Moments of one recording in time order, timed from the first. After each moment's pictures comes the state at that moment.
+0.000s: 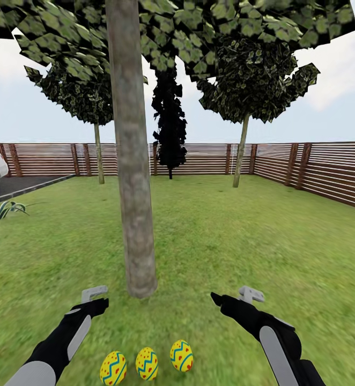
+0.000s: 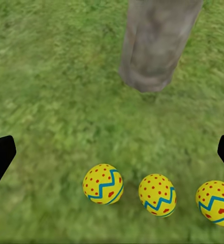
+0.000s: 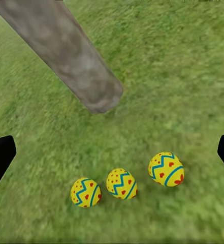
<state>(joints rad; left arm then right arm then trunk) -0.52 0.10 -0.01 -0.66 0.26 0.27 0.19 -0.17 0.02 0.07 -1.56 -0.57 0.71 -0.18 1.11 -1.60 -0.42</state>
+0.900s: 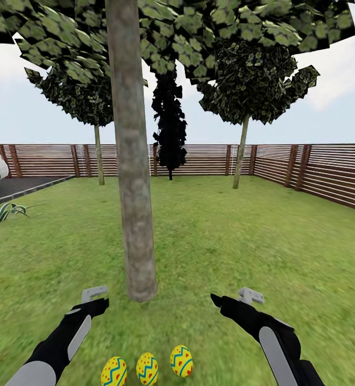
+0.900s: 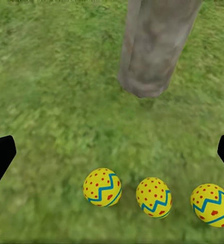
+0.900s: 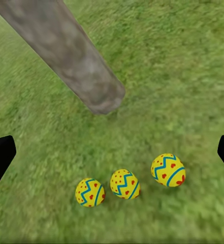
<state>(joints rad) -0.52 0.10 -0.01 -0.66 0.26 0.27 0.19 -0.17 0.02 0.07 -1.54 -0.57 0.71 -0.17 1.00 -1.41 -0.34</state>
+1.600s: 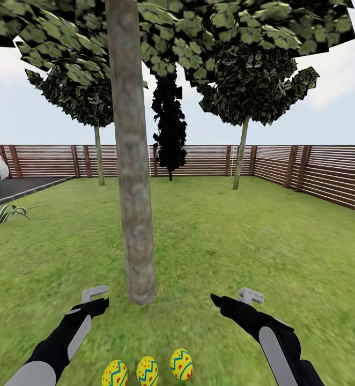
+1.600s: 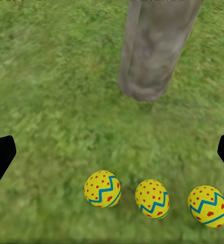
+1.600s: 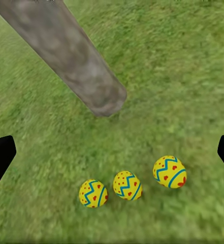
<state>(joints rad) -0.52 0.10 -0.01 -0.66 0.26 0.27 0.19 -0.17 0.02 0.07 -1.54 -0.57 0.71 -0.17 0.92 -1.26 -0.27</state>
